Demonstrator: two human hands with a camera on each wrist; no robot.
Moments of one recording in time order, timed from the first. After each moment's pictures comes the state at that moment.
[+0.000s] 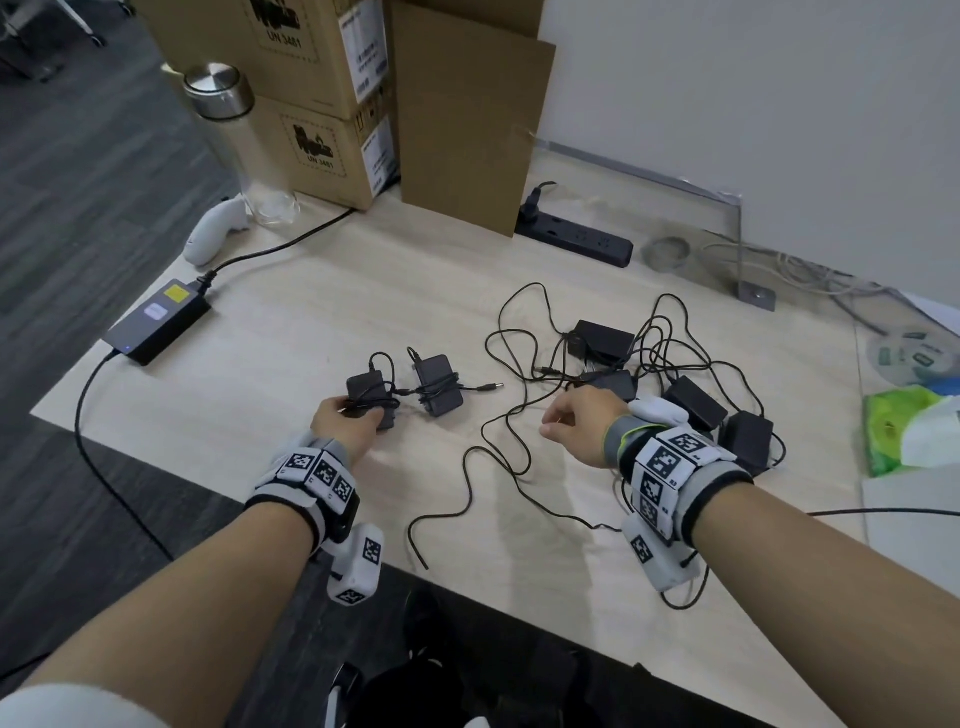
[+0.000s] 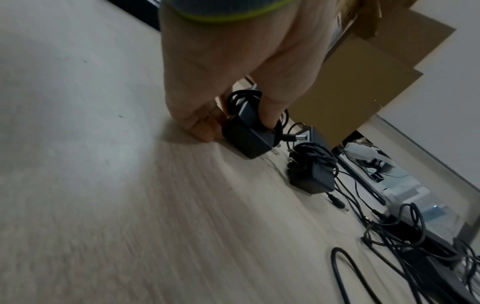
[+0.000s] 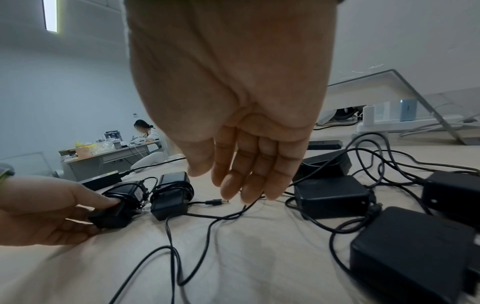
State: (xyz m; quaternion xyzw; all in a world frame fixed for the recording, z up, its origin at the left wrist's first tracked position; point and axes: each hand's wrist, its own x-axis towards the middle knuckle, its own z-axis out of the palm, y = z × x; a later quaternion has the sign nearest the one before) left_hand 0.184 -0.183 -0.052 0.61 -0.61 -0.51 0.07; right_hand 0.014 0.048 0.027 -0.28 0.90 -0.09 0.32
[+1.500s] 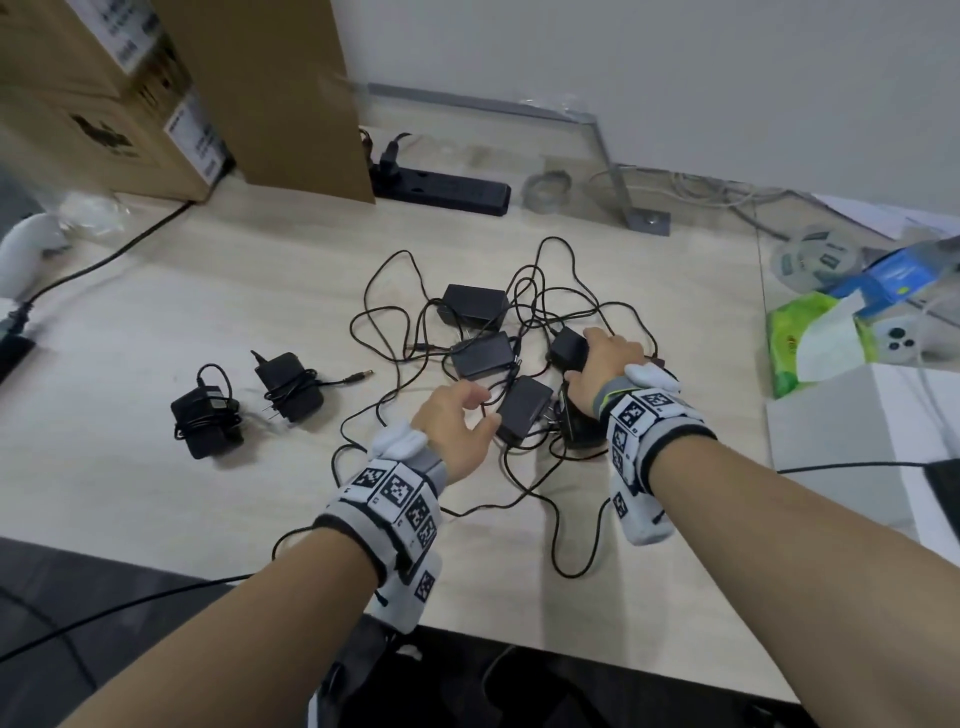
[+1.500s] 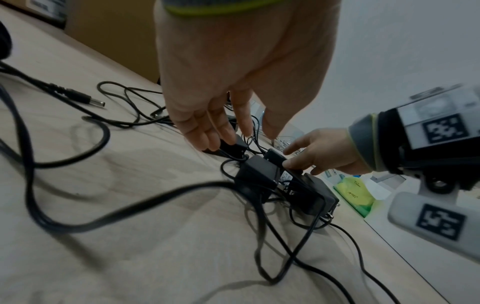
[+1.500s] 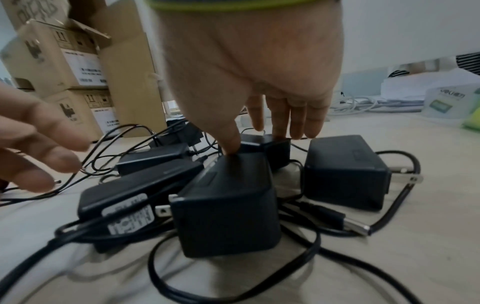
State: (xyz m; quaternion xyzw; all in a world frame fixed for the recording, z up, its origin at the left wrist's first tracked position) left_hand 0.055 0.034 -0.037 0.26 -0.87 -0.41 -0.06; right_hand -0.094 0.182 -0.016 -0.11 0.97 -0.01 0.22
